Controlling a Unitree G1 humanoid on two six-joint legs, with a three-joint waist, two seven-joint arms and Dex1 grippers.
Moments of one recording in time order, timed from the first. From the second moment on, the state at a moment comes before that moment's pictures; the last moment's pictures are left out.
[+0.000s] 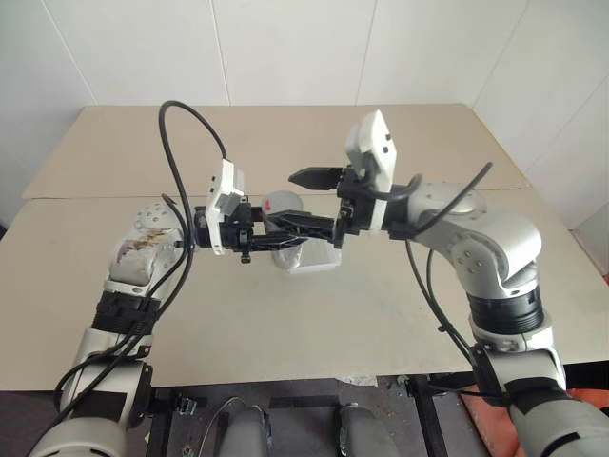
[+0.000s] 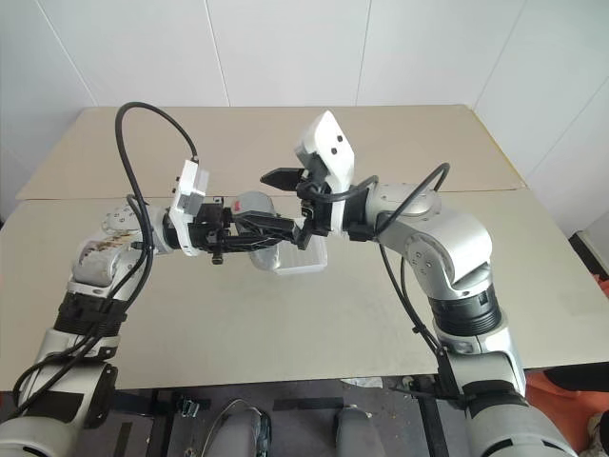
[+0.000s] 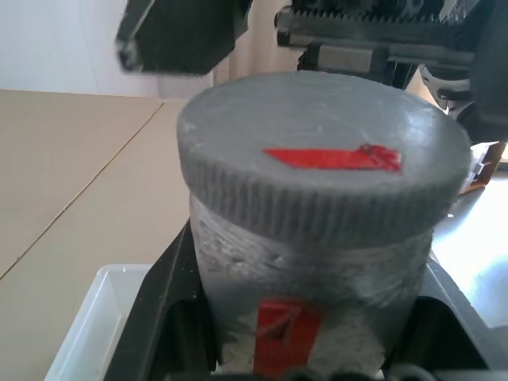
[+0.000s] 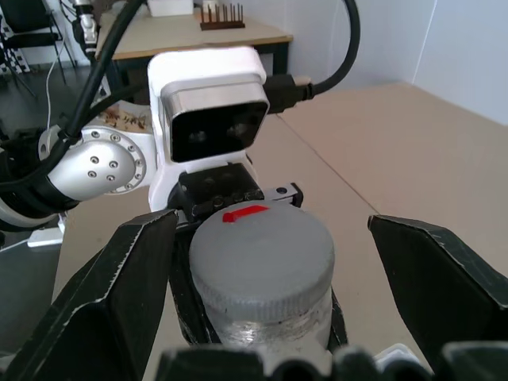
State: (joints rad) left arm -0.74 0.55 -0.06 0.14 -0.51 0.39 -1.29; right arm -0.88 -0.42 0.15 -0.26 0.63 0.86 0.72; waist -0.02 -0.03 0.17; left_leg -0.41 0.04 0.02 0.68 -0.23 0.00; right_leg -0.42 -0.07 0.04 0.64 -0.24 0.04
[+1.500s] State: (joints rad) left arm -0.80 0.56 -0.12 0.13 -0.57 0.38 -1.60; right arm -1.02 -0.38 0.20 0.13 0.63 0.51 1.42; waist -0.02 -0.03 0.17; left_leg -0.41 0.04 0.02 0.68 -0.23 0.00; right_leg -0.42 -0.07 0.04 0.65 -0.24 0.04
